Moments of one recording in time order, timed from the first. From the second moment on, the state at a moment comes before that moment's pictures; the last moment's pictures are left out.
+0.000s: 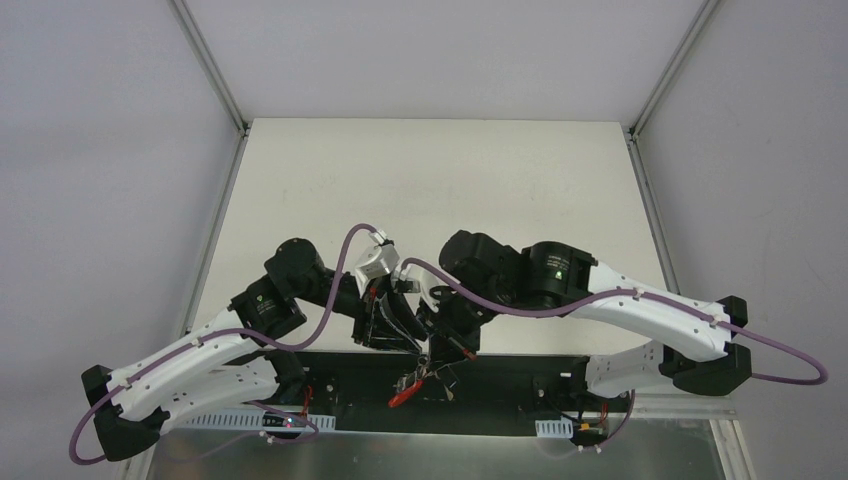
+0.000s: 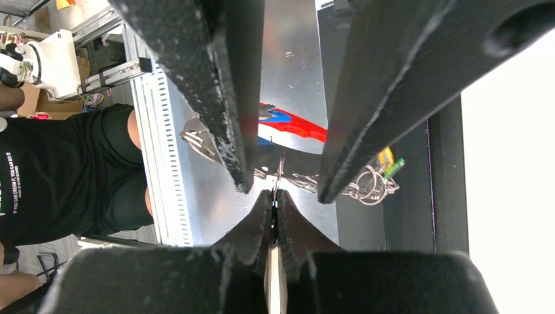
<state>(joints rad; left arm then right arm) -0.94 0.75 0.76 0.03 0.91 -0.51 1.32 1.30 1.51 -1.06 -0.49 0.24</state>
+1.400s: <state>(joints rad) -0.94 0.73 0.77 -0.03 0.91 -0.49 1.29 1.29 1.56 -1.07 -0.48 0.19</state>
